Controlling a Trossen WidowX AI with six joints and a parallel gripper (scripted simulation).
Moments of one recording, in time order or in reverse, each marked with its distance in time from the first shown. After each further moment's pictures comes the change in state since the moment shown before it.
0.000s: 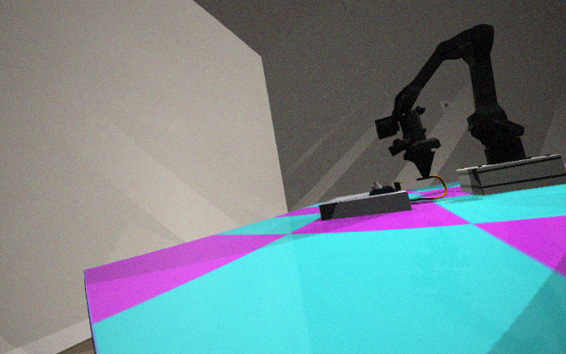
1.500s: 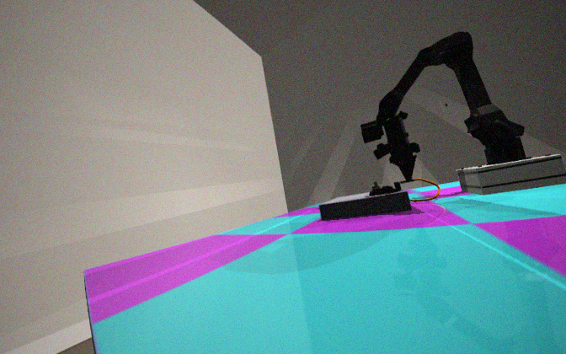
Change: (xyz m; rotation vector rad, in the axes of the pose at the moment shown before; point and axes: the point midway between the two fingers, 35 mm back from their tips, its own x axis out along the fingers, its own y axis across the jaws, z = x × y) arm -0.001 0.001 0.048 -0.007 0.001 0.000
